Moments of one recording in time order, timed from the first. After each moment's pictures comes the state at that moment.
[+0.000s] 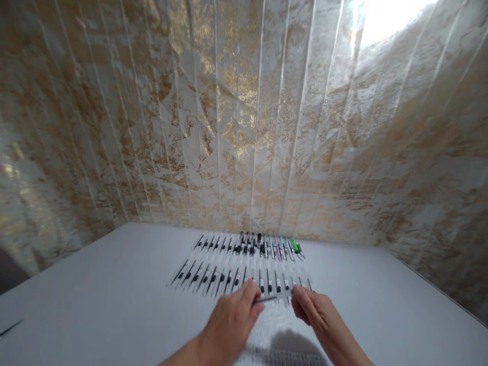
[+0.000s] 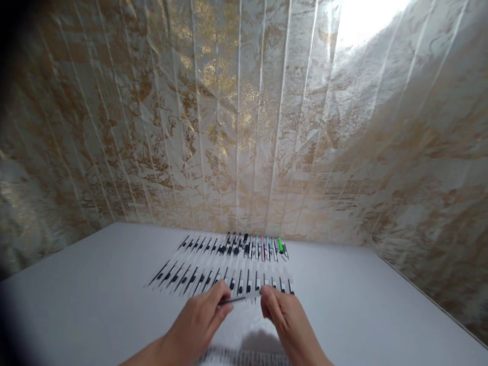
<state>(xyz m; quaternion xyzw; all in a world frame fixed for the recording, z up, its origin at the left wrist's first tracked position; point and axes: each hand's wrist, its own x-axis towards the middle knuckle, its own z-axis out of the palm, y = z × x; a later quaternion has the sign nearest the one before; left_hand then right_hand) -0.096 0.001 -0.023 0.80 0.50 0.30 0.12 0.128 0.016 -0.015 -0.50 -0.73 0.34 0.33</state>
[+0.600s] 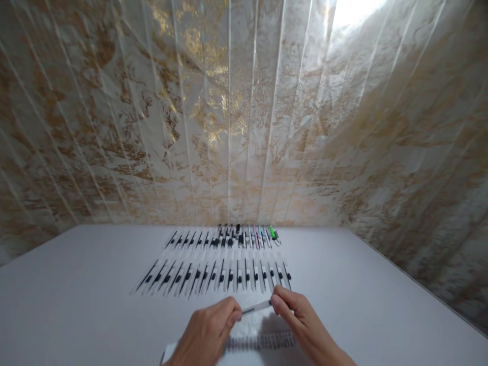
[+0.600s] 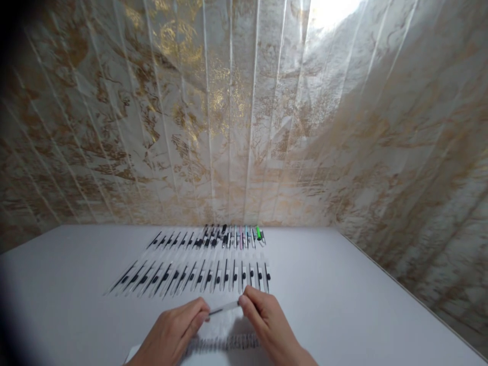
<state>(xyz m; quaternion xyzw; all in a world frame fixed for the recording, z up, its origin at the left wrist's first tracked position) -0.091 -0.013 -0.048 0.81 0.48 0.24 0.24 0.133 -0.005 -0.028 -0.48 -0.73 0.36 0.34</state>
